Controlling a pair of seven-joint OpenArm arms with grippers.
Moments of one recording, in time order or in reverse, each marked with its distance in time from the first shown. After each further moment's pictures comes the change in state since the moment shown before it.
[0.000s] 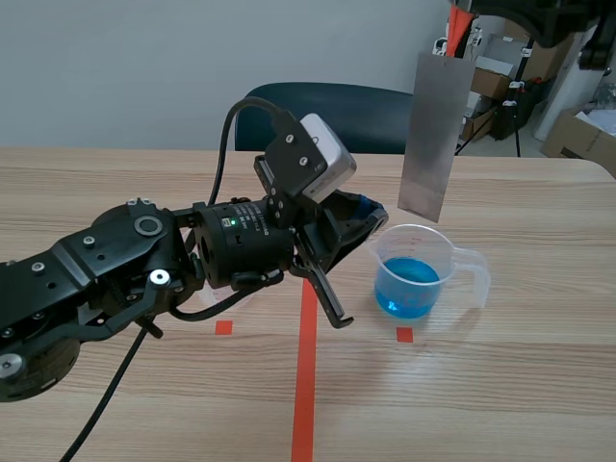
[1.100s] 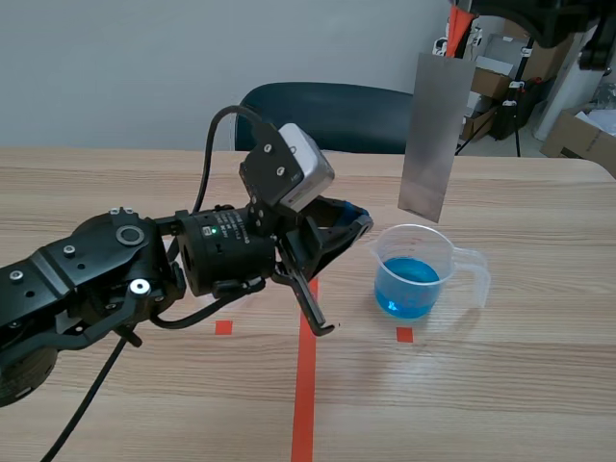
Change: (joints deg) left arm 1.4 -3.8 0.0 0.4 -0.5 0.0 -2.9; right arm 0.0 0.0 0.0 0.0 0.0 0.0 -0.1
